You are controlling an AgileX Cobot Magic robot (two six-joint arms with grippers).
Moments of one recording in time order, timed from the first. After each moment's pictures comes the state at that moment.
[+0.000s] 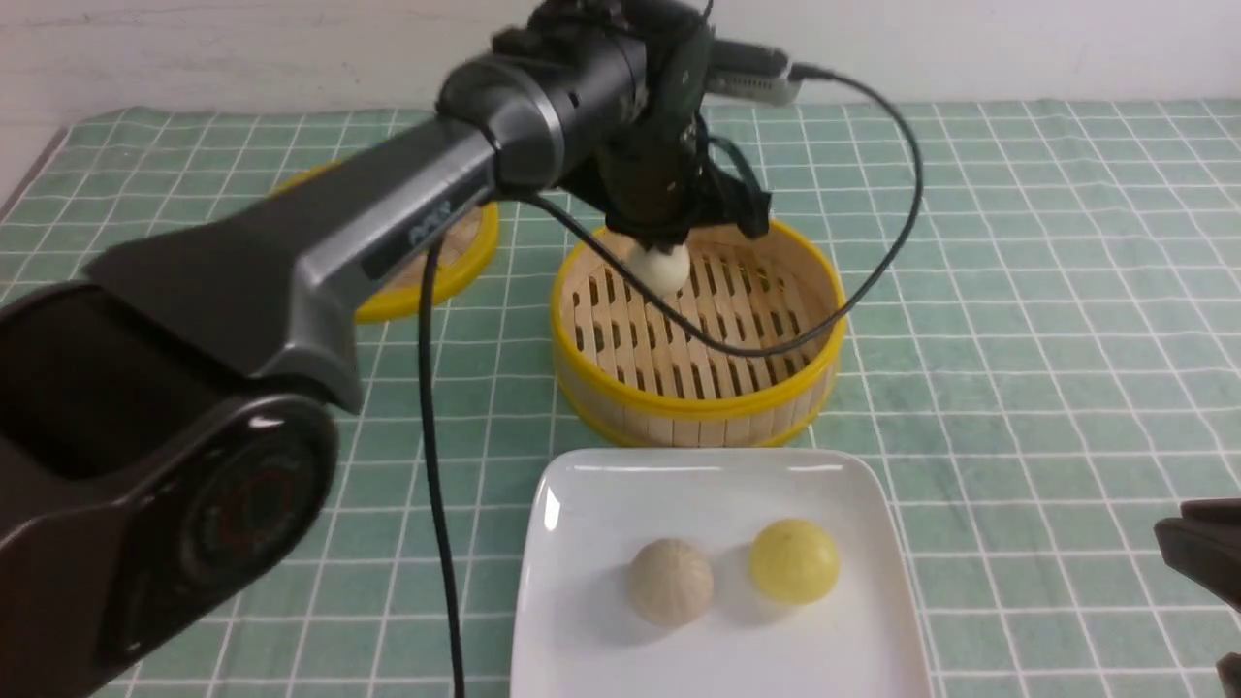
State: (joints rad) right arm 0.50 0.69 -0.54 -0.06 0.57 0.03; left arm -0.63 2.18 -2.15 0.21 1.00 -0.31
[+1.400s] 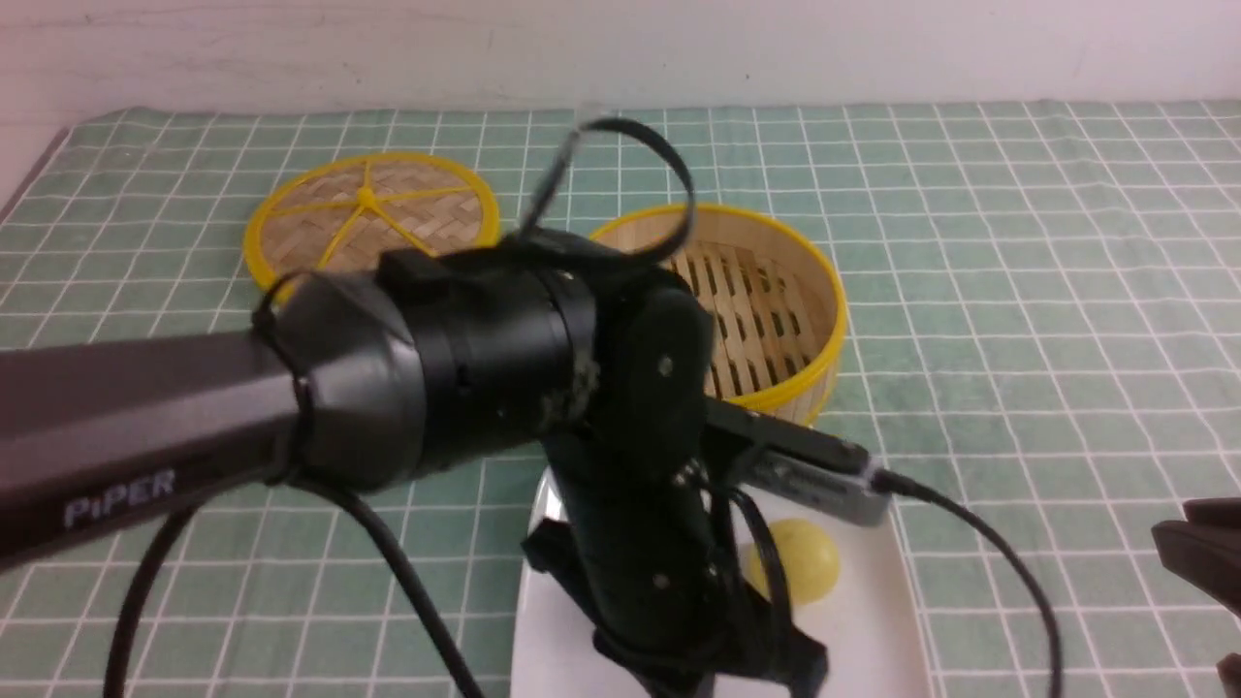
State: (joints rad) right arm 0.50 0.69 -0.54 -0.06 0.57 0.03; left arm -0.92 1.72 -1.24 -0.21 1.00 -0.17
